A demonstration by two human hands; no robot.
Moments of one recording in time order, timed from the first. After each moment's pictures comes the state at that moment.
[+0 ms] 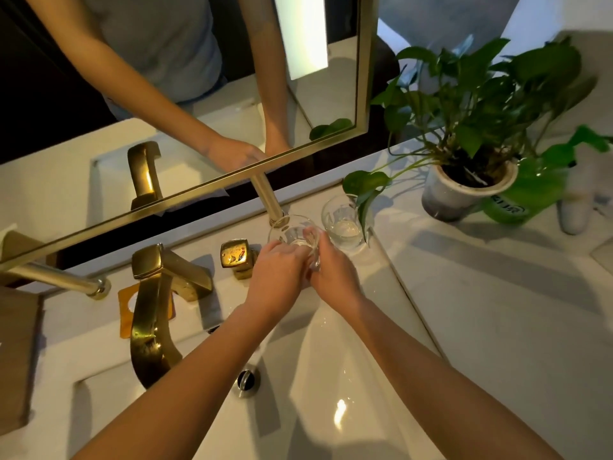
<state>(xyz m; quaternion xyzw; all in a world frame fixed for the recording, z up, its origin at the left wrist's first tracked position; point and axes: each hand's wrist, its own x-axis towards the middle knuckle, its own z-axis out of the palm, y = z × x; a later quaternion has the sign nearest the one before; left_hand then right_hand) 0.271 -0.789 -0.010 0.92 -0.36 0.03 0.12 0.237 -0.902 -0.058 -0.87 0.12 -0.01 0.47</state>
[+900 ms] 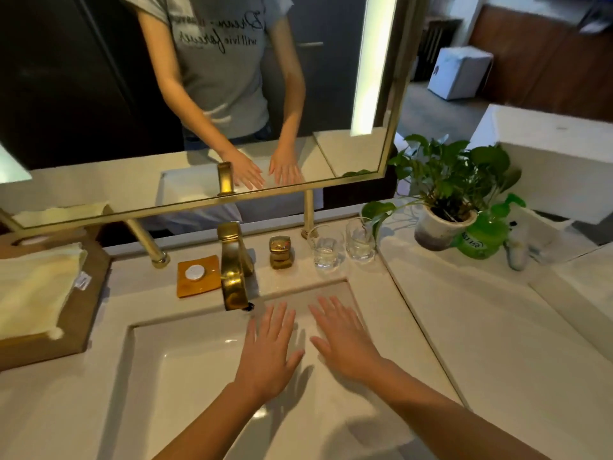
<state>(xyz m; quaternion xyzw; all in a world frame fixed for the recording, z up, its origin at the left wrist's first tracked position) 0.115 -0.667 -0.027 0.97 -0.22 -0.11 0.01 0.097 -0.847 -0.025 -0.97 -0.07 0.12 0.18</state>
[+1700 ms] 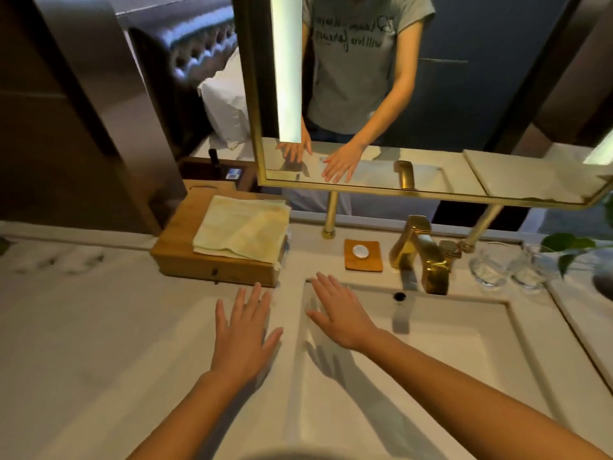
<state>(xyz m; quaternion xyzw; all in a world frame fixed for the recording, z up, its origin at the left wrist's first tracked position) 0.069 -0.343 0.001 1.00 0.01 -0.07 0.01 0.137 -0.544 0.006 -0.95 -0.23 0.12 0.18</state>
